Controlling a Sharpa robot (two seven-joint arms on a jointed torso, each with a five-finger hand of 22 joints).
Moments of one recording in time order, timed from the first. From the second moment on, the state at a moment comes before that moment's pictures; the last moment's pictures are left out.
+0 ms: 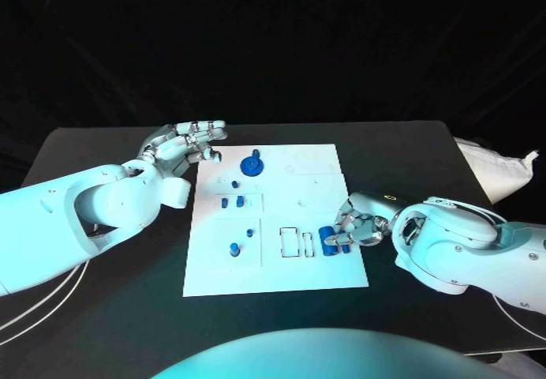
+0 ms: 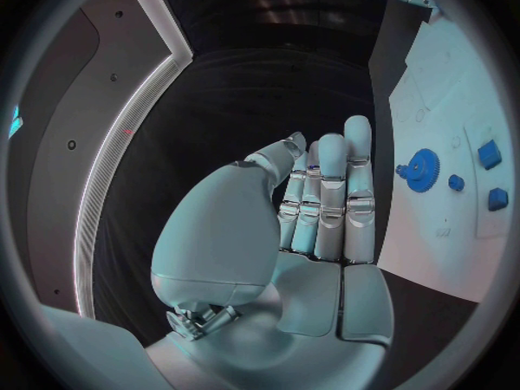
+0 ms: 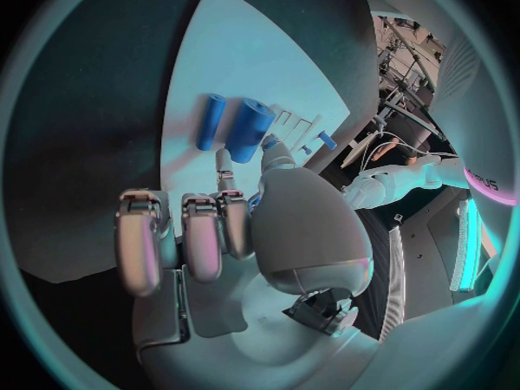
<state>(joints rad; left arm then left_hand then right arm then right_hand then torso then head) 1.20 -0.88 -0.04 1.57 0.11 -0.25 0.34 1.40 -0.10 0.40 -0.05 0.10 1.00 0.18 0.18 0.07 1.08 0.10 0.29 0.12 1.17 0.02 0.98 0.52 0.16 1.25 0.11 0.43 1.01 1.11 -1.13 -0.14 1.98 -1.45 -0.27 -0.54 1.22 -0.06 -0.12 0.24 0.29 1.01 0.10 0.26 0.26 1.46 0.01 1.47 1.31 1.47 -0.06 1.55 1.31 0.05 1.47 0.05 1.50 1.31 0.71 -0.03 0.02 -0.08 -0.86</state>
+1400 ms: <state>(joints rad) 1.20 -0.88 -0.04 1.57 0.11 -0.25 0.34 1.39 -0.09 0.40 -0.05 0.10 1.00 0.18 0.18 0.07 1.08 0.11 0.29 0.12 1.17 0.02 0.98 0.52 0.16 1.25 0.11 0.43 1.01 1.13 -1.13 -0.13 2.03 -1.30 -0.39 -0.54 1.32 0.01 -0.06 0.18 0.38 1.02 0.09 0.27 0.29 1.47 0.00 1.47 1.31 1.47 -0.06 1.55 1.31 0.05 1.47 0.04 1.50 1.31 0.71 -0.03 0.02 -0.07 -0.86</state>
